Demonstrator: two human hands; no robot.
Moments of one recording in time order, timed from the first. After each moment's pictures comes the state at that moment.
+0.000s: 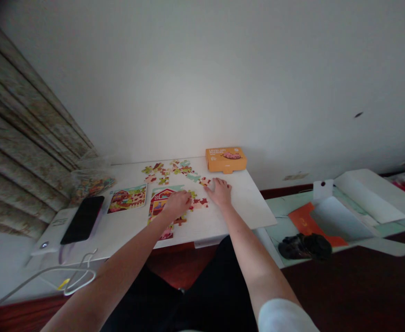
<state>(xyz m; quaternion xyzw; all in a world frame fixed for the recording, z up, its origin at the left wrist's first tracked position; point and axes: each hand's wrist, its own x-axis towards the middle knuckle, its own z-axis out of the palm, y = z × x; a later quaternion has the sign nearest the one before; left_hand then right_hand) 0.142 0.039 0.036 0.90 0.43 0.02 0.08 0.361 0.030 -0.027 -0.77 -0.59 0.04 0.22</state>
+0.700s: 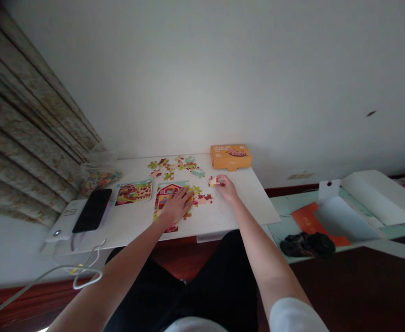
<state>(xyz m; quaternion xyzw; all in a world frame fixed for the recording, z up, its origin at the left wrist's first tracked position) 0.100 0.026 -0.012 0.90 0.41 0.08 0.07 0.383 0.027 -0.031 -0.63 -0.50 0.33 0.50</state>
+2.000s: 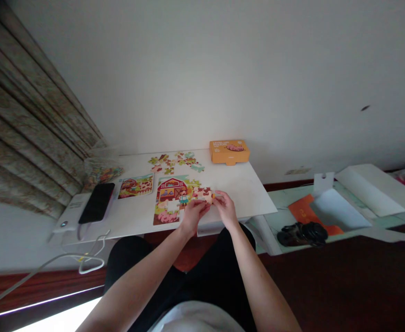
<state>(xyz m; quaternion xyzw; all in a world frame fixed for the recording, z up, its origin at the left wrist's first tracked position) 0.179 -0.060 -0.009 0.25 0.44 0.45 0.74 0.323 -0.087 -0.028 -0.58 -0.40 0.39 0.60</state>
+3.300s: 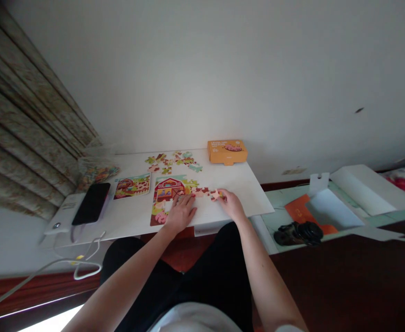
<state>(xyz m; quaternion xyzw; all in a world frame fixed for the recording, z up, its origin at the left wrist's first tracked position) 0.116 -0.042 -0.008 0.90 0.40 0.14 0.07 0.374 -0.073 -0.030 -0.68 -0.59 0.22 0.38</state>
